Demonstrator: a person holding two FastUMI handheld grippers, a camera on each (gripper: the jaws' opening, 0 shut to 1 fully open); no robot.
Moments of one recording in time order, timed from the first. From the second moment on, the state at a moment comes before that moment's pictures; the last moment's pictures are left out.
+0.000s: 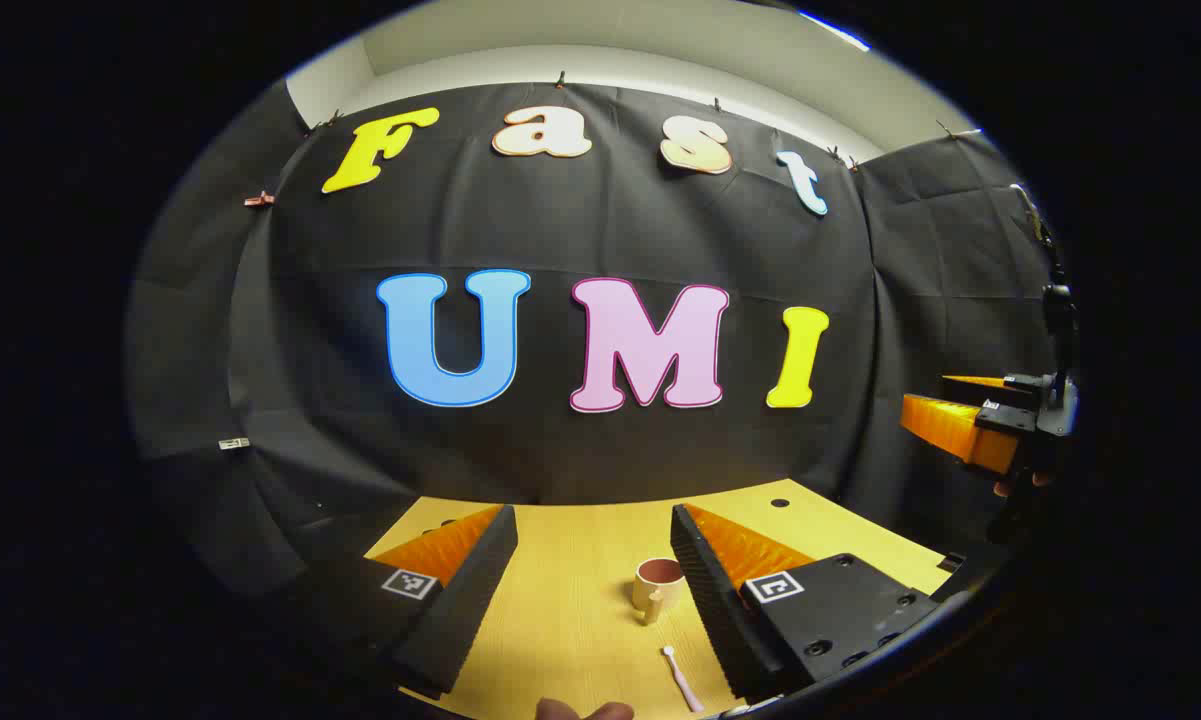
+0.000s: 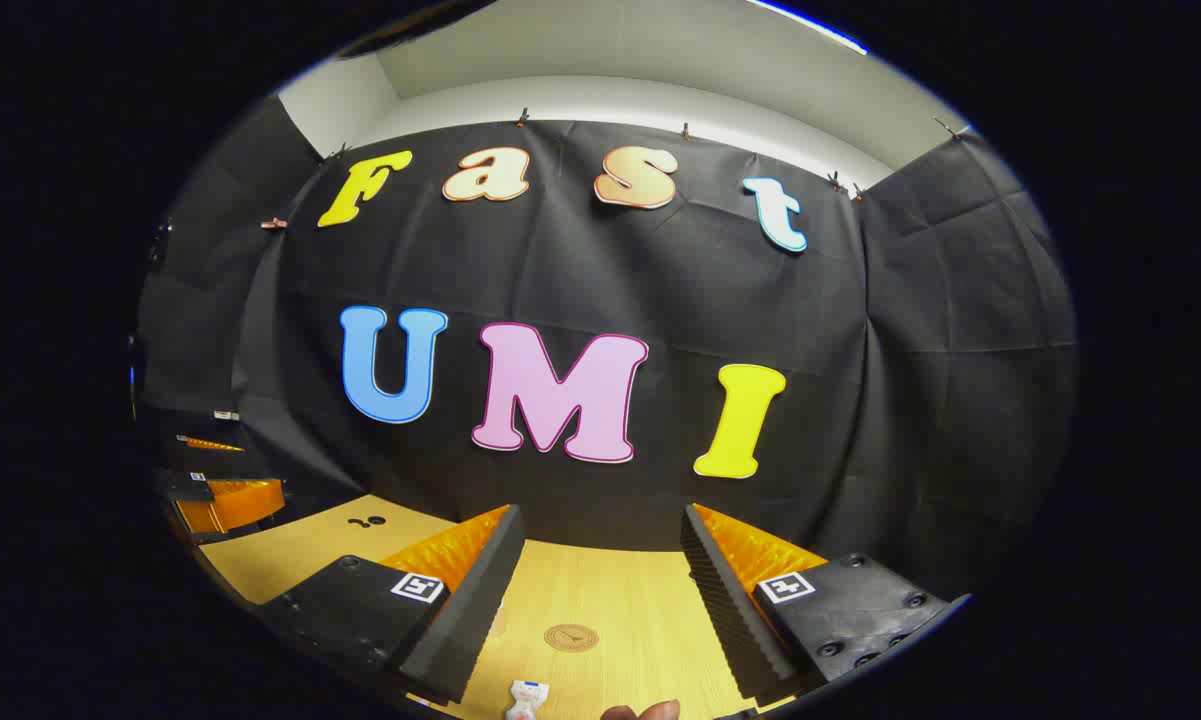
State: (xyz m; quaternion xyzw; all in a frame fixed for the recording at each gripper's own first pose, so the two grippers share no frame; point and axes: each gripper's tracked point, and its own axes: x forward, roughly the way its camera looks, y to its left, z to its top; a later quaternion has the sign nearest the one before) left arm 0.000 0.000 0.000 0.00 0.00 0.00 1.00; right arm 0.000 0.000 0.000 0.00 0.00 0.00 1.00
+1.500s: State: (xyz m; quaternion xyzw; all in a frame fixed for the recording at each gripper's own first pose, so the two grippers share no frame) left arm -0.040 0.009 -0.158 0.02 0.18 0.02 0.98; right arm -0.044 0.066 -0.260 0.00 0.31 0.05 0.95
